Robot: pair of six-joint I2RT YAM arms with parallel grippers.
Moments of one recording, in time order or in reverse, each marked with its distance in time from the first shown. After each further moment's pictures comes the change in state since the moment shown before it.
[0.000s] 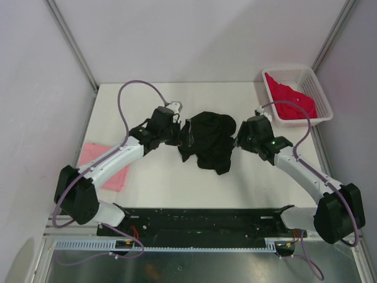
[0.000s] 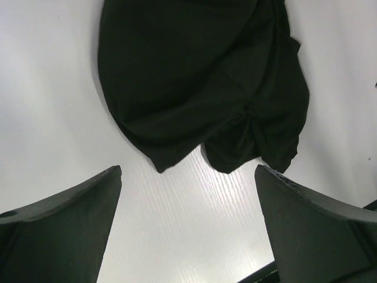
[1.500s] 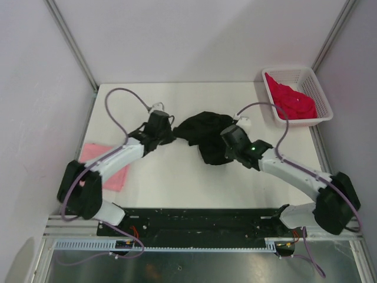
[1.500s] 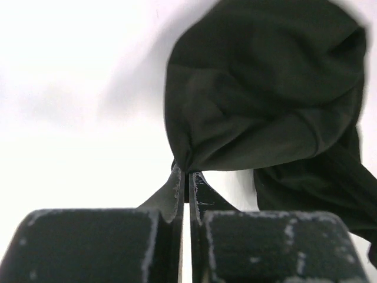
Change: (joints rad) left arm 0.066 0.119 -0.138 0.161 -0.179 -0.307; right arm 0.319 0.117 -0.018 -0.072 0.269 0.024
